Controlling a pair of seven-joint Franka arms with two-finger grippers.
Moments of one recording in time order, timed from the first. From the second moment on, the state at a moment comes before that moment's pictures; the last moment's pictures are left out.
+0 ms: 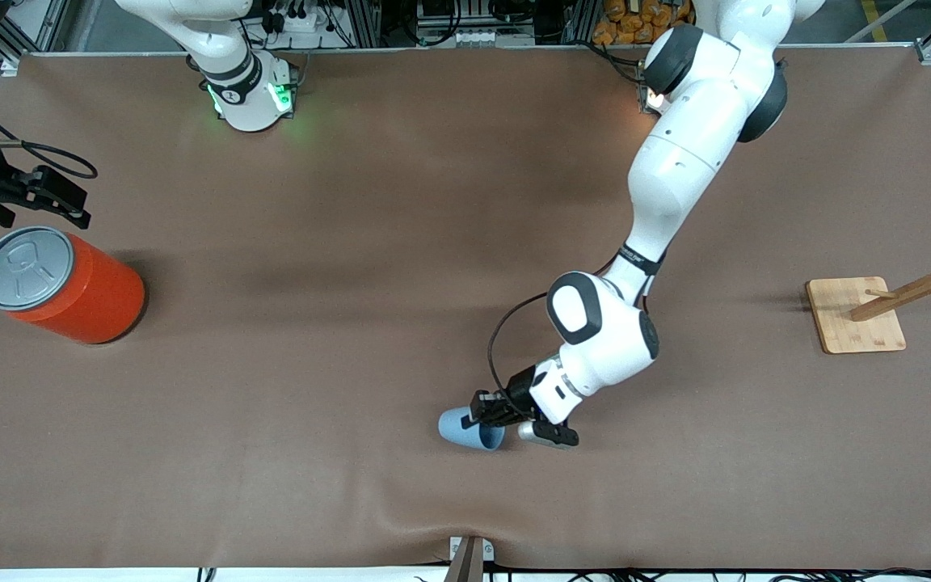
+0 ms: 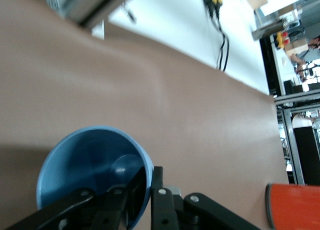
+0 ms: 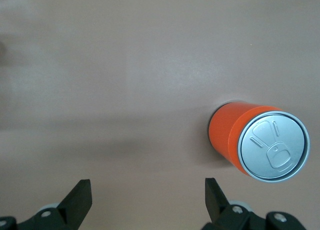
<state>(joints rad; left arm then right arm) -0.39 1.11 -0.24 -0.98 -0.93 2.67 0.26 -0.06 -0.01 0.10 -1.55 -0.04 1.57 0.04</state>
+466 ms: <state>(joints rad) -0.30 0.78 -0.21 -1.32 -0.88 2.64 0.26 -0.08 0.00 0.09 -1.55 -0.04 1.57 0.04</state>
